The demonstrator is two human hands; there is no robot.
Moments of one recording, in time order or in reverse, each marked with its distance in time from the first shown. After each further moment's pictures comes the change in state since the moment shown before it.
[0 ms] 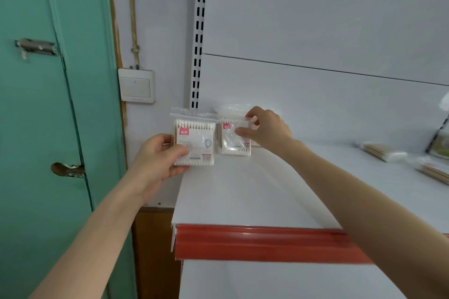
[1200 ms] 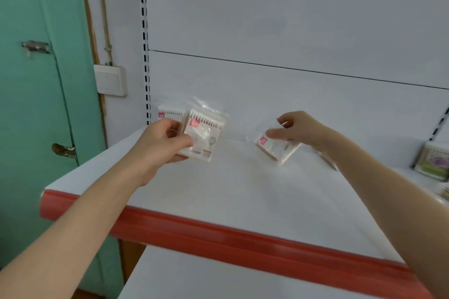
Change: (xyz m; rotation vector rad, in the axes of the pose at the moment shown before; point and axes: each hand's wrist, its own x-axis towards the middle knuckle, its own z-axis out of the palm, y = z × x) left_hand -0.026 0.006 0.185 0.227 0.189 0.122; right_hand 0.014 0.202 -0.111 0.423 -0.334 -0.055
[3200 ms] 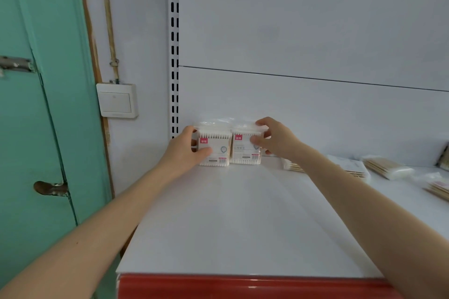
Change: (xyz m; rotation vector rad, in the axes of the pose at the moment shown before) left_hand 0.143 -0.060 -0.081 0.484 -0.192 0.274; right_hand 0.071 -0.082 0.124 -0.049 0.198 0.043
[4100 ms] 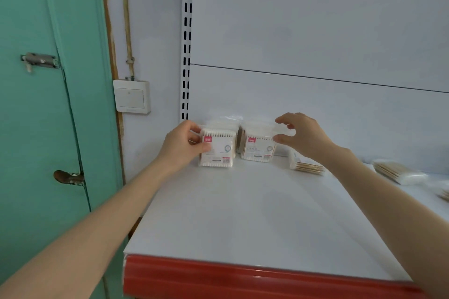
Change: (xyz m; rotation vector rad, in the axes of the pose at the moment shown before) left_hand -0.013 -0.002 -0.015 -0.158 0.105 0.000; right_hand -0.017 0.007 -0.032 -0.353 0.114 -0.180
